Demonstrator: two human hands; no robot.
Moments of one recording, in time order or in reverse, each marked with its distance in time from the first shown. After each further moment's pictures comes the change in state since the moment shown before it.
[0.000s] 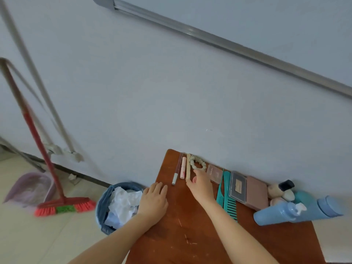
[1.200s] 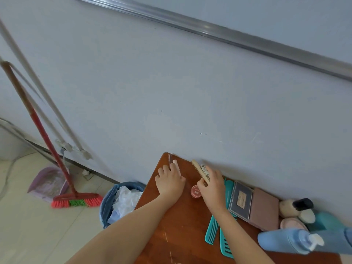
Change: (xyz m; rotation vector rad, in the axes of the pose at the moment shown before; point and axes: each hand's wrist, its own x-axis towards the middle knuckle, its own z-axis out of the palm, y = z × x) left_hand 0.111 0.078 -0.012 -0.156 0.036 -0.538; right_hand 0.046 0.062 -0.014 0.189 0.225 -0.201
